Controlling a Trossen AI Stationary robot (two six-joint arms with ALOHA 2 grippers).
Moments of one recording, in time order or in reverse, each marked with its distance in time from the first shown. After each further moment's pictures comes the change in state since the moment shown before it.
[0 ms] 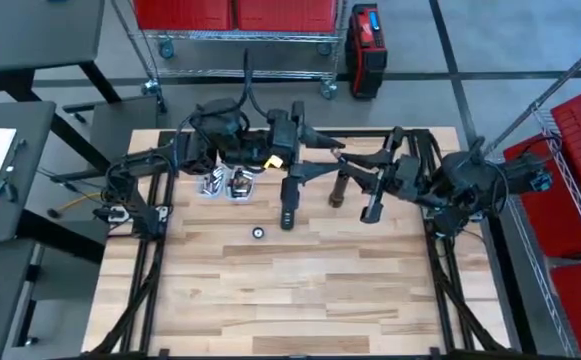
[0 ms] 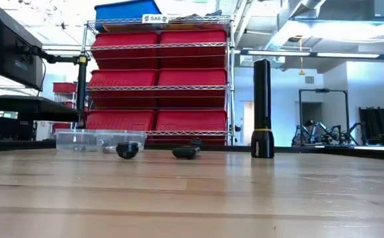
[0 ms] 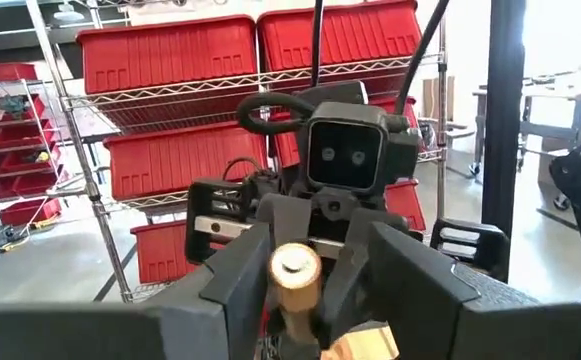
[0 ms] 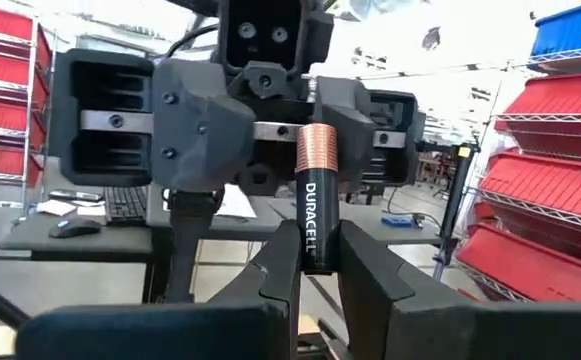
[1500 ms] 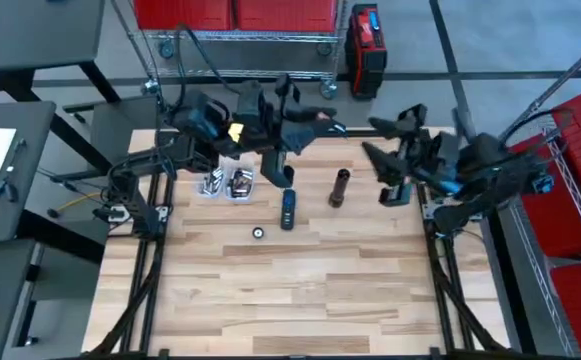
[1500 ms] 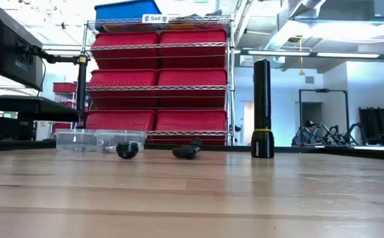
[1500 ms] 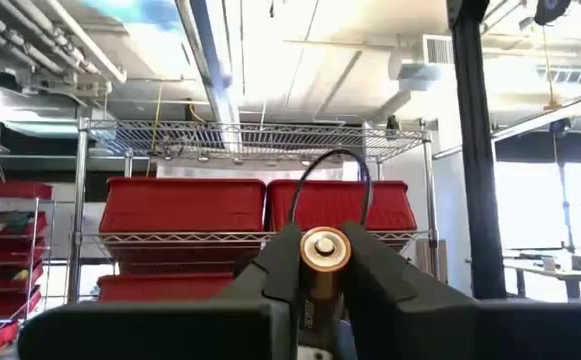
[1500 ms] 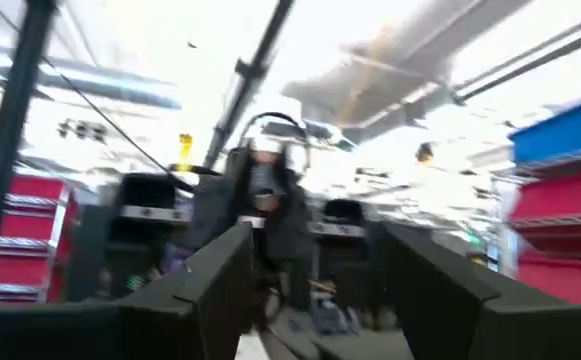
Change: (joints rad) left arm 0.031 0.014 0.002 0.443 0.009 -0.193; right arm -0.114 0.022 0.002 0.380 -0.239 0.000
